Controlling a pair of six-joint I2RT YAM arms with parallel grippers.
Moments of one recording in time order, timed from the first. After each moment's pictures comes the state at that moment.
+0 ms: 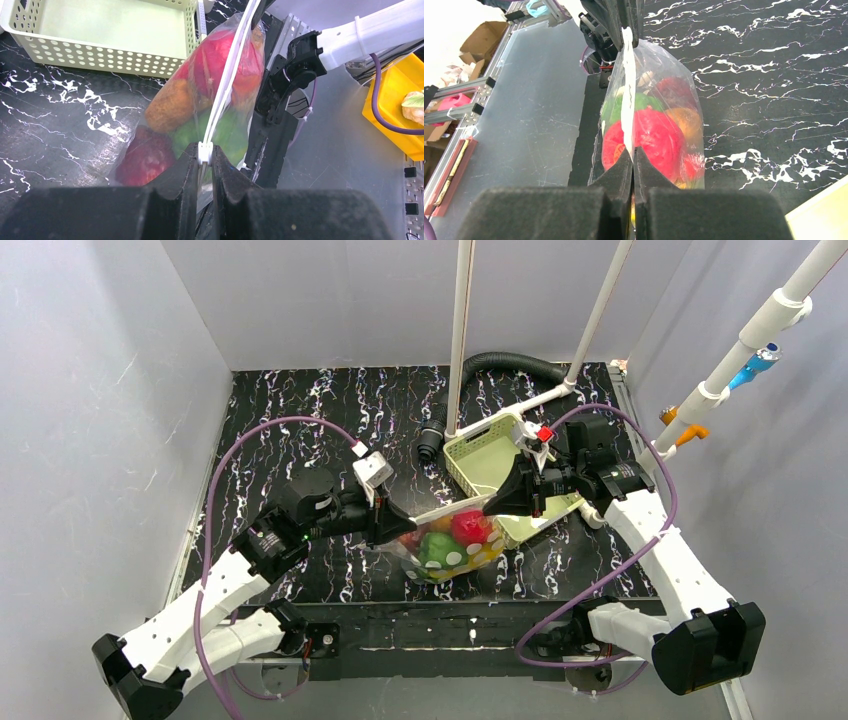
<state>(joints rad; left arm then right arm) -0.75 0.82 0.83 -0.34 0.47 -0.22 0.30 1.11 1.02 -0.67 -1.36 -0.42</state>
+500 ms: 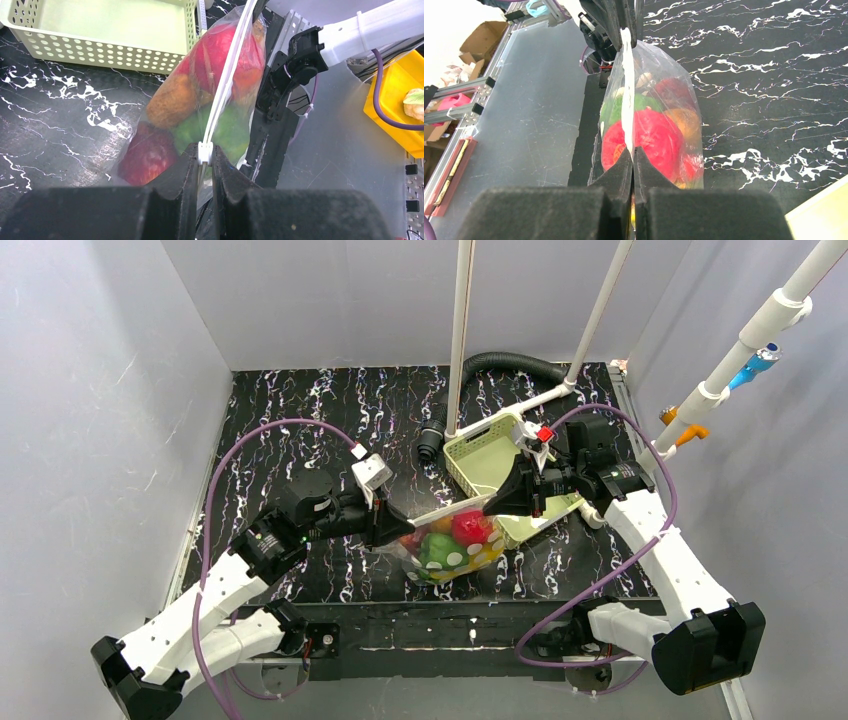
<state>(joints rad) -0.75 0.80 0.83 -0.36 0.47 -0.22 0.30 1.11 1.02 -0.67 -1.36 -0.43</state>
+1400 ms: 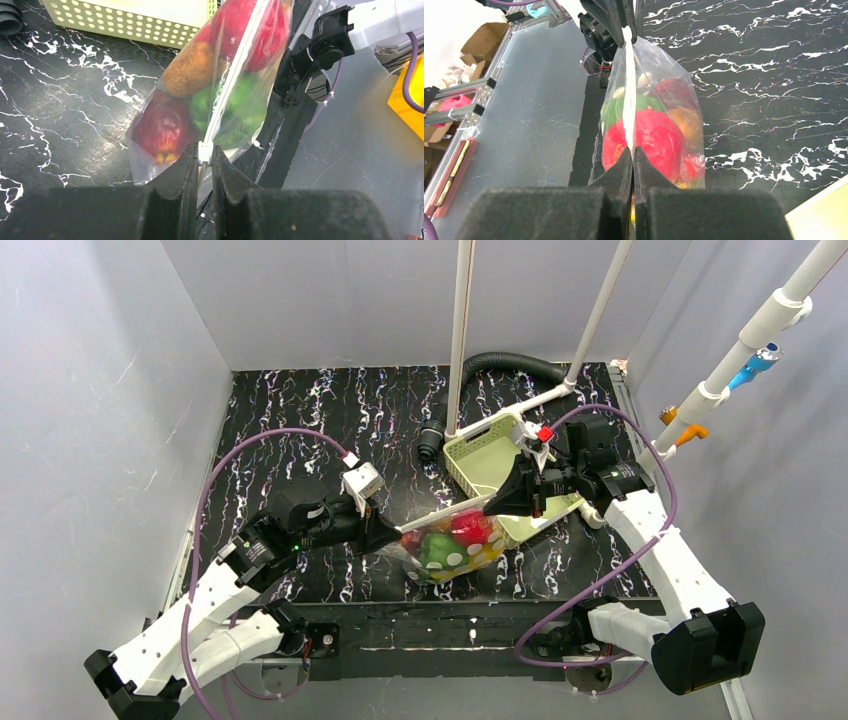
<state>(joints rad) -0.74 0.74 0.82 -0.52 0.39 -0.18 0.30 1.11 1.02 -0.67 -1.36 -0.43</state>
